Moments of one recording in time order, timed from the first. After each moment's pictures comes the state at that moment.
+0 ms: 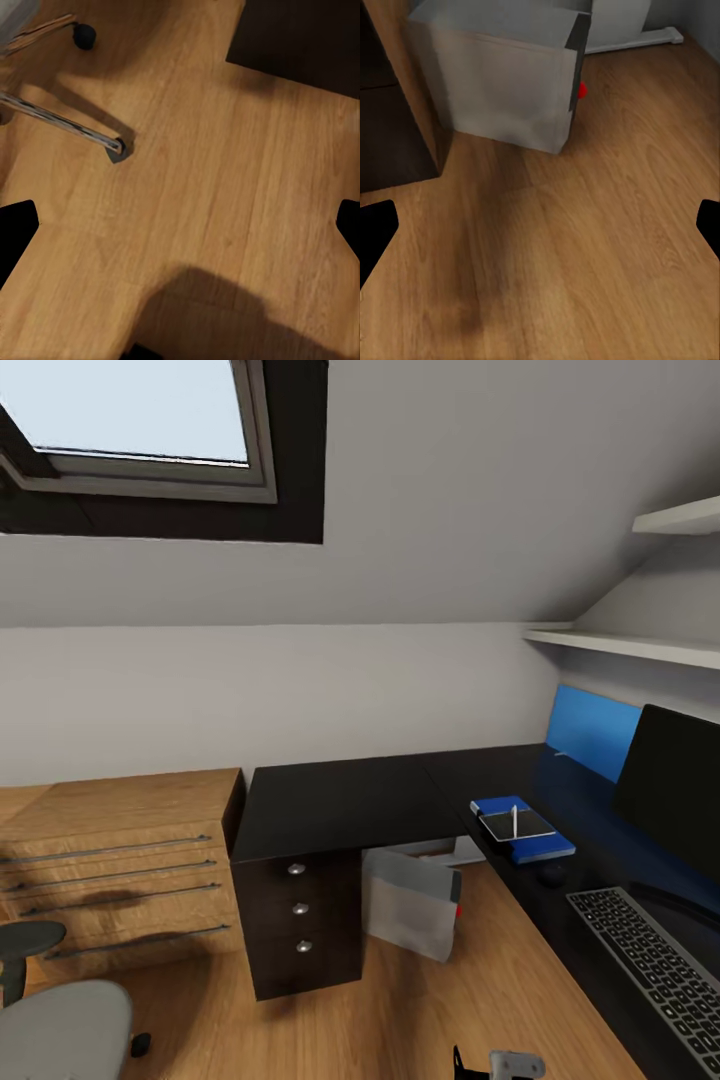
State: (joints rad) left arm 0.02 0.00 0.28 -0.43 0.20 -0.35 -0.03; right arm -0.39 0.06 0.39 0.02 -0.38 -0.67 -0.15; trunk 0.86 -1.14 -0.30
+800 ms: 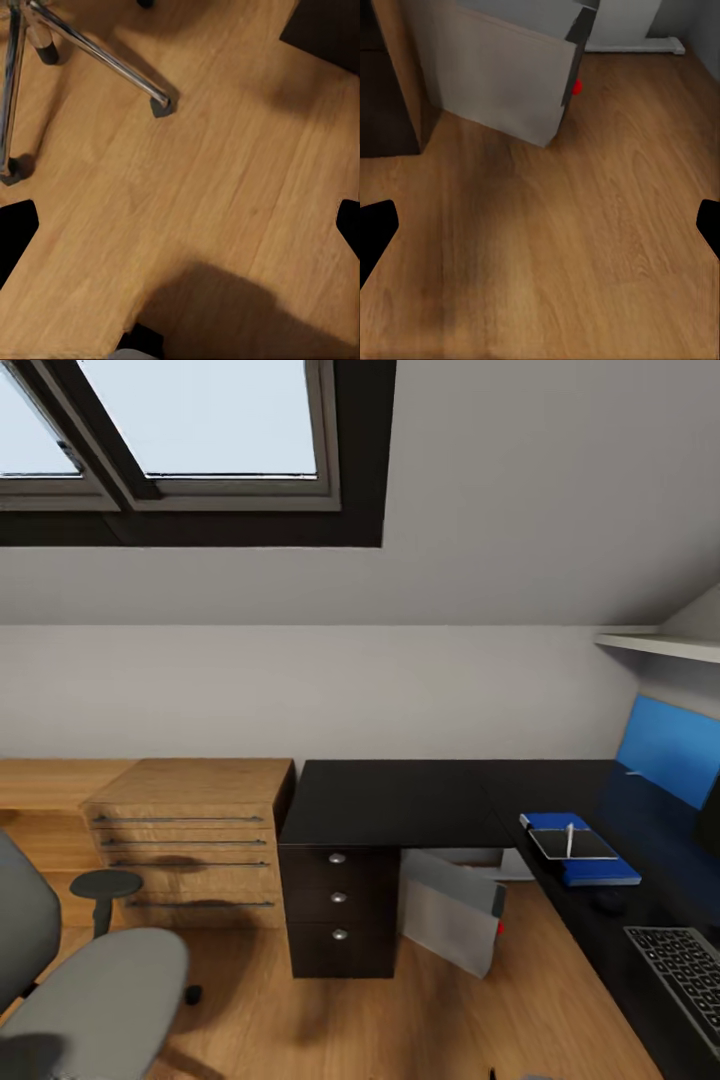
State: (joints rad) left arm 0.02 -0.01 0.27 -0.39 0.20 -0.35 -0.03; right arm -0.35 0.01 0.39 0.02 -0.38 -0.66 -0.24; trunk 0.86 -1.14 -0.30
